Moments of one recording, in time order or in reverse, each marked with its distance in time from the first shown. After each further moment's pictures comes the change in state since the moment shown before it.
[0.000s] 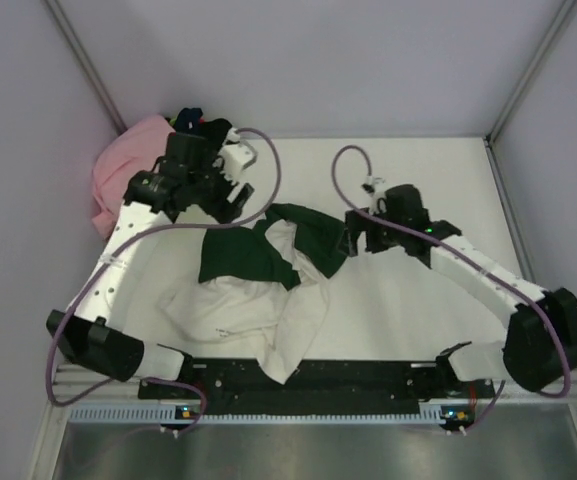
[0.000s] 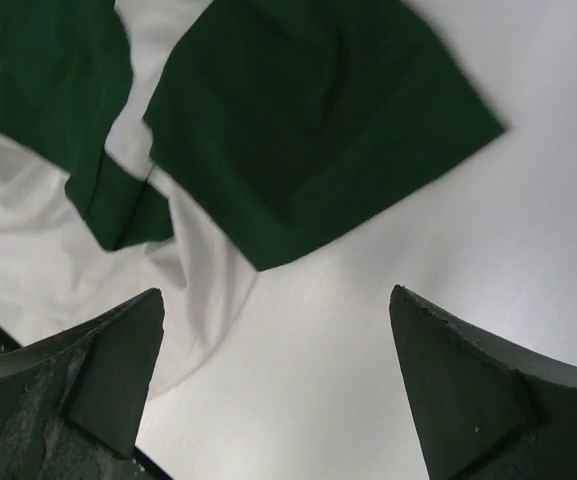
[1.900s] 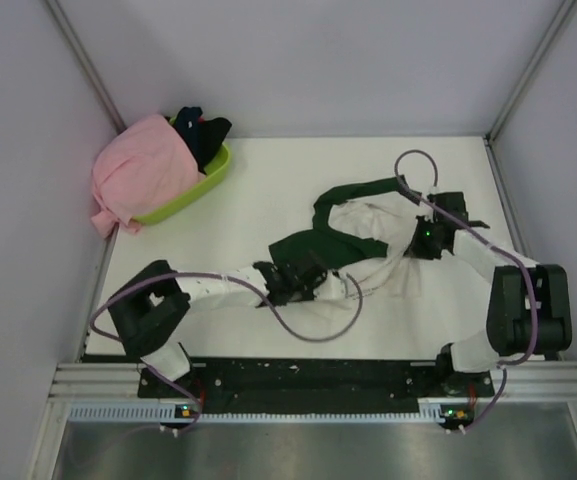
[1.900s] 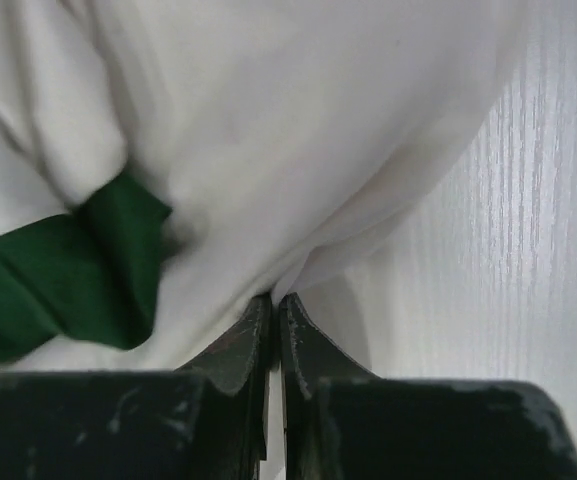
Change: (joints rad) left arm -0.710 0.191 -0.736 0.653 -0.402 0.136; right arm -0.329 0.266 -0.124 -0.006 0.117 0.067
